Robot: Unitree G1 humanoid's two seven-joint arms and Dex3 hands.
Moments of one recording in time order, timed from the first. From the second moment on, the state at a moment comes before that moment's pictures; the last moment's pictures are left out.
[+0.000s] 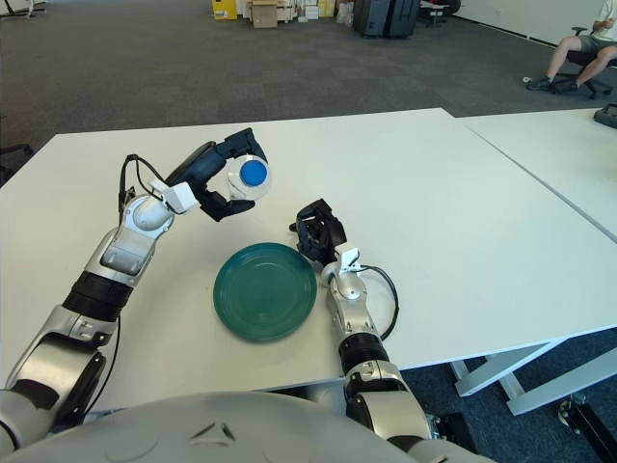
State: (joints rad) left arm -0.36 0.29 -0.24 0.01 0.29 -0.24 -0.30; right arm -0.20 0.09 -0.03 0.74 0.02 -0.44 0.09
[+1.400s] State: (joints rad) left arm -0.37 0.47 -0.44 -0.06 0.56 -0.33 -0.57; right arm -0.24 0.11 -0.03 0.87 -0.02 -0.62 0.07
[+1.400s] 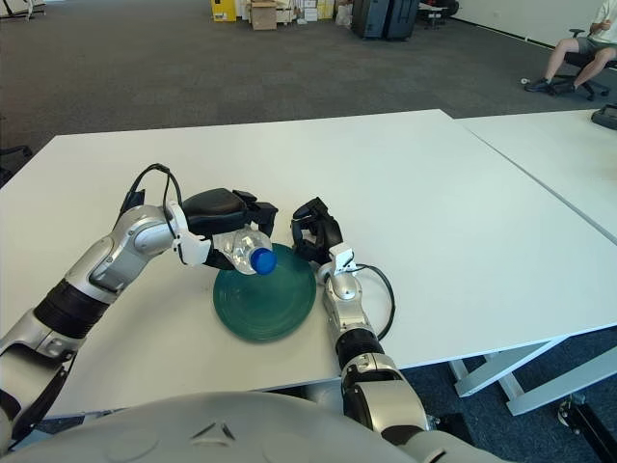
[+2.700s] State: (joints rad) left arm -0.31 0.46 -0.48 -0.03 0.67 -0.40 -0.51; right arm -0.26 0.11 -0.06 0.88 0.01 -0.62 0.08
